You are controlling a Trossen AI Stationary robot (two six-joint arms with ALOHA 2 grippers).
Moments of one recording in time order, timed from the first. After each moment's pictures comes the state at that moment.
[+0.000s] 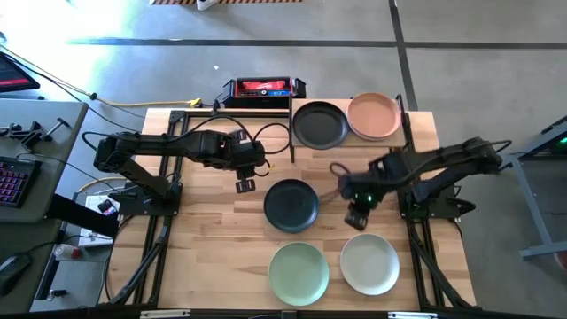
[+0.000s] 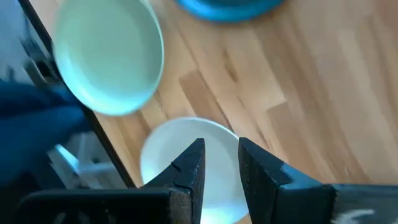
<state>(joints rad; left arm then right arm) 0.04 1.51 1.42 -1.09 -0.34 -0.05 0.22 1.39 1.41 -1.29 -0.15 0.77</state>
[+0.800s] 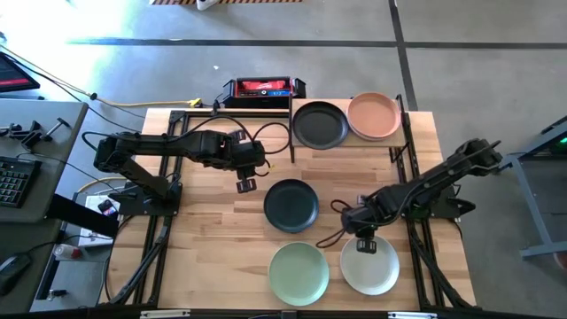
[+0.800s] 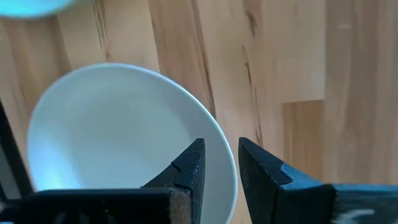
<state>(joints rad) 0.04 1.51 1.41 -1.09 -0.34 -0.08 0.42 1.39 0.90 -0.87 -0.12 0.58</state>
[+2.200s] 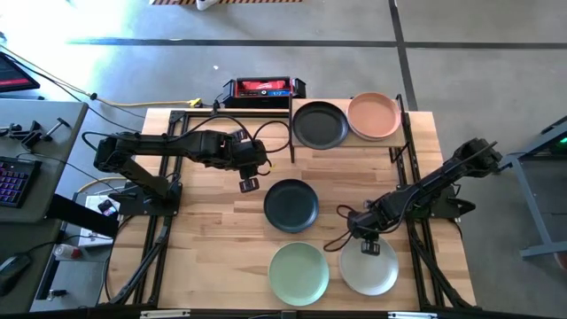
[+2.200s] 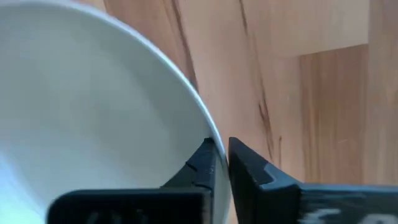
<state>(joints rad) 0.04 1.51 1.41 -1.04 -0.34 -0.10 0.47 1.39 0.67 -0.66 -0.13 0.67</state>
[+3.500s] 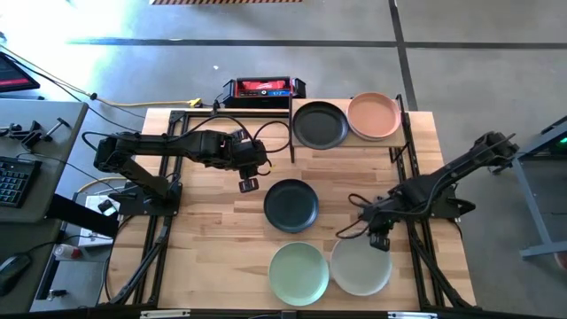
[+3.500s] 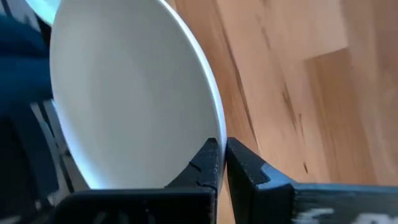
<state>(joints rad) 0.04 1.51 1.41 -1.04 -0.34 -0.08 0.47 1.11 0.73 -0.79 -0.19 0.81</state>
